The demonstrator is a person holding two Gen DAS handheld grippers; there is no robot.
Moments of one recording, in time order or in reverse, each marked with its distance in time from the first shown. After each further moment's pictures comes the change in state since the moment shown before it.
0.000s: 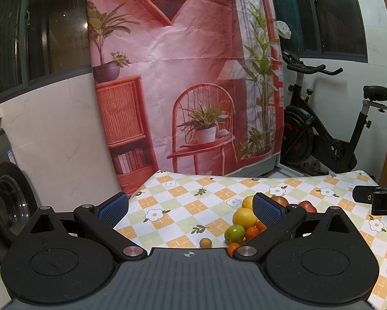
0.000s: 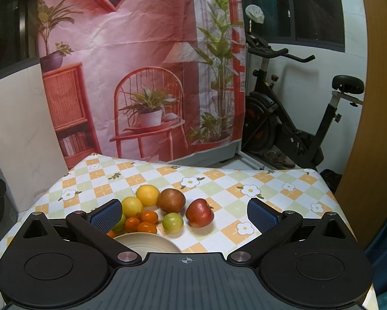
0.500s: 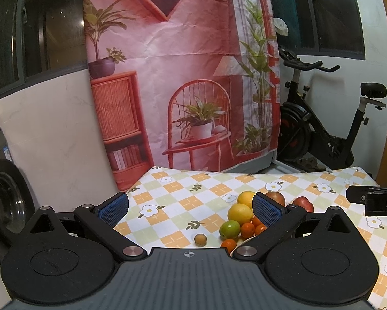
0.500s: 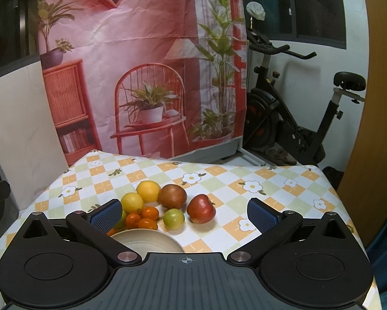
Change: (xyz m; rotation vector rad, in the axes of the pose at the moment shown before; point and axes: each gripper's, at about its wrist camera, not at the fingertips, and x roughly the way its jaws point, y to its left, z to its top) left arm 0.003 -0.005 -0.005 -0.003 0.015 -0.022; right arm 0.007 0.001 -0.004 0.003 0.015 0.005
